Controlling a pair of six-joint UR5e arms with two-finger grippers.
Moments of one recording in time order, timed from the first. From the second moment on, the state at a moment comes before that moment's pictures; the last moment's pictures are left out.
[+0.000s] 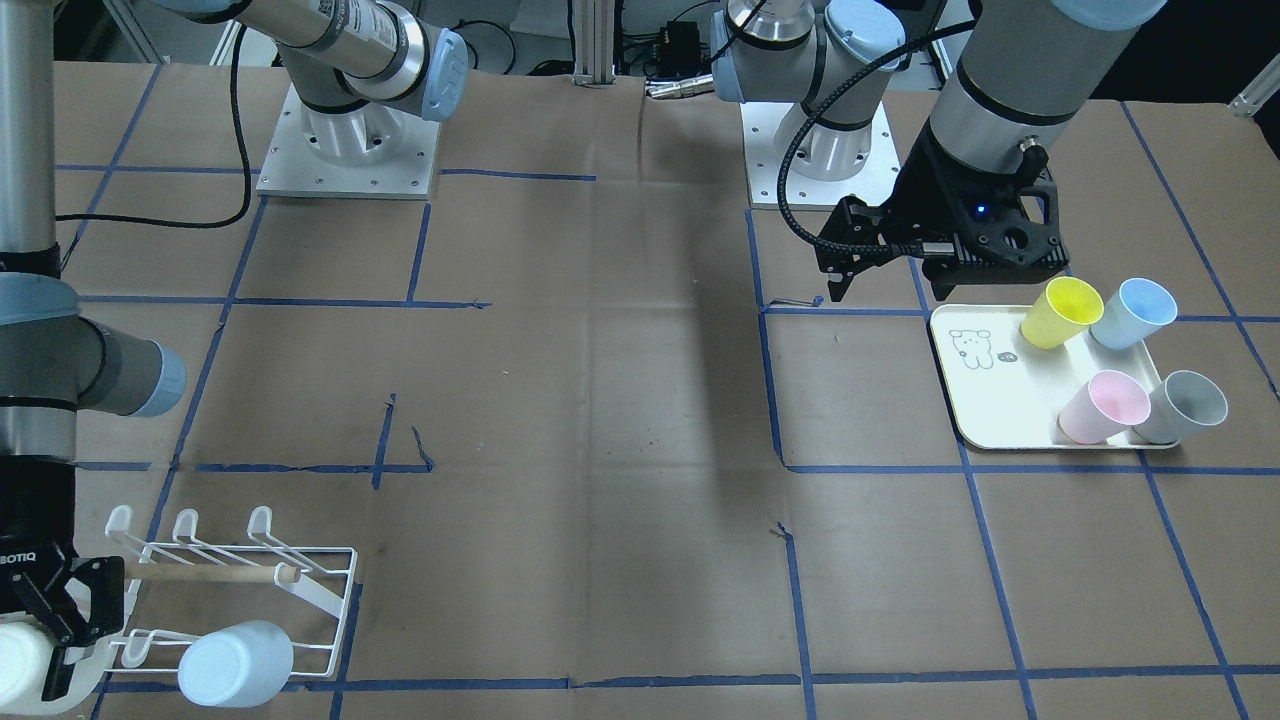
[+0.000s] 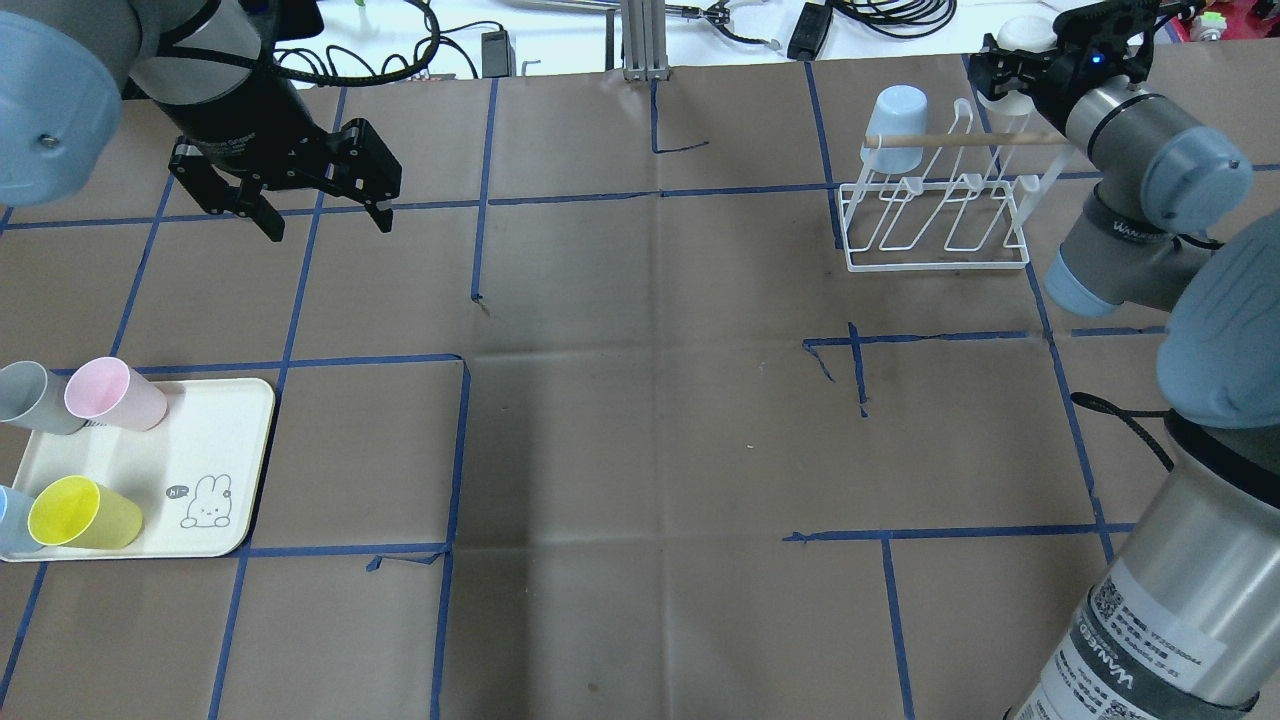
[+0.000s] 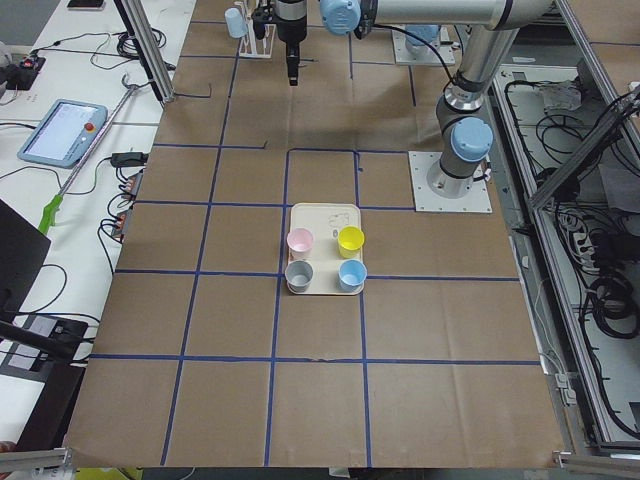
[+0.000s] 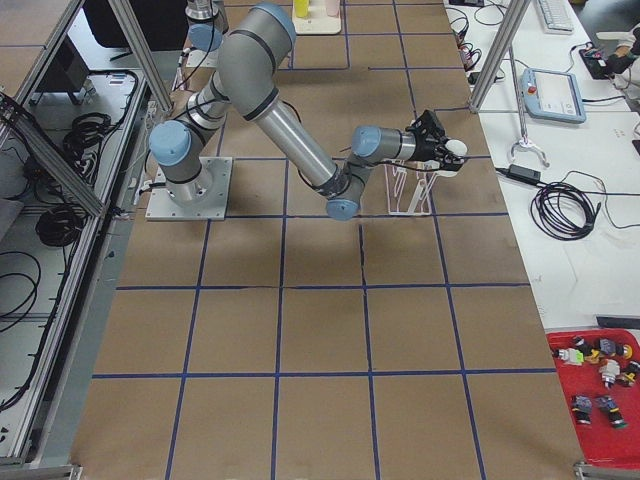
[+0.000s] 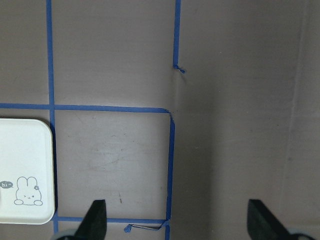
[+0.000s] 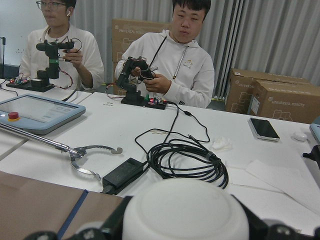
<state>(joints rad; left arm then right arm) -1.54 -1.62 -1.53 -1.56 1.56 0.00 1.20 -0.89 1.74 -3.66 -1.07 -0.26</state>
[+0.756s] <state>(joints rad) -1.54 -1.63 -1.53 -1.55 1.56 0.07 1.19 -0.88 1.75 -3.65 -1.07 -0.26</state>
